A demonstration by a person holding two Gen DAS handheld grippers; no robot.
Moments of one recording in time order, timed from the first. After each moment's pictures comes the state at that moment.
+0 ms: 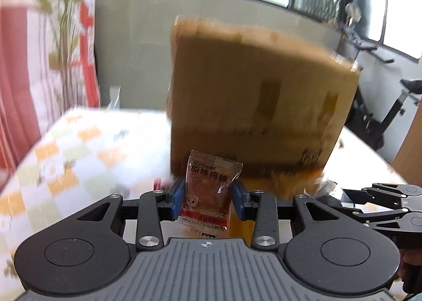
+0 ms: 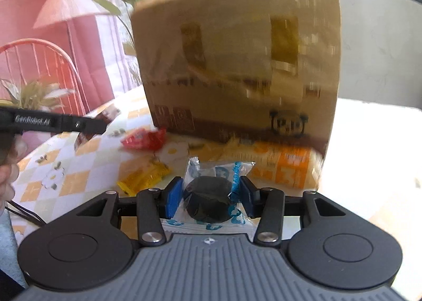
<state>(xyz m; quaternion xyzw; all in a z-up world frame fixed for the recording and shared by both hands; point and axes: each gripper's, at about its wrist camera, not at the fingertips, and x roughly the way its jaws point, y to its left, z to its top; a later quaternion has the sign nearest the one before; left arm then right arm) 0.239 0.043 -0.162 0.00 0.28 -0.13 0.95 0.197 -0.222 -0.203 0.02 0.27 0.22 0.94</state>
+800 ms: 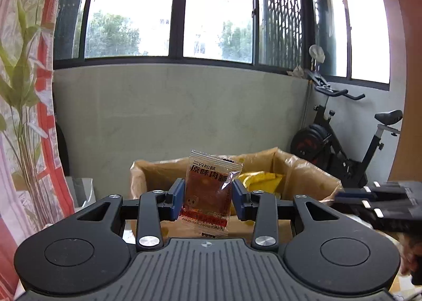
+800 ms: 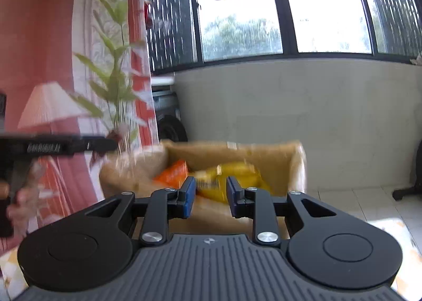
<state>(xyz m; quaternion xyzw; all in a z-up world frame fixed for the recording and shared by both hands) 0.330 -0.004 -0.047 0.03 0.15 -0.19 0.97 0.258 -0.257 -0.081 0.03 0.15 0.19 0.97</state>
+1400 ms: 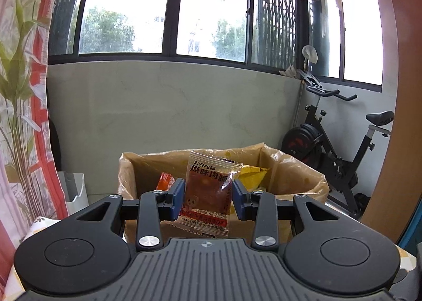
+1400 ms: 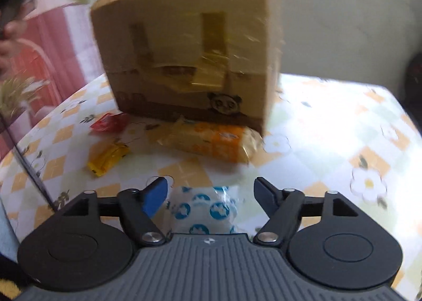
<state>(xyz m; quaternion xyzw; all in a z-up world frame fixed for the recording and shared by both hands) 0.310 0.000 -0.056 0.02 0.15 -0.21 0.97 0.188 -0.269 -0.201 0.03 0.37 0.15 0.91</state>
